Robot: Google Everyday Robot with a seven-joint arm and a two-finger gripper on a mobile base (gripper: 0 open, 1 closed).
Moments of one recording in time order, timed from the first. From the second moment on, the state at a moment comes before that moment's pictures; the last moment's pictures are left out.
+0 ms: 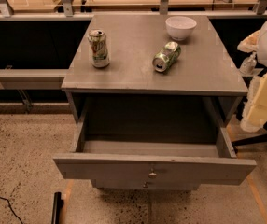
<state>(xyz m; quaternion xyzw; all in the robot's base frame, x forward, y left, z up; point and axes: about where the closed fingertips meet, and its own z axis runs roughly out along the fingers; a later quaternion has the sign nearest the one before) 0.438 -0.217 0.976 -0.60 0.78 -0.03 0.16</state>
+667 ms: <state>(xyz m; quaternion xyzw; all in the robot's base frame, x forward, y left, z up) 0.479 -0.203 0.968 -0.61 0.76 0.01 0.21</state>
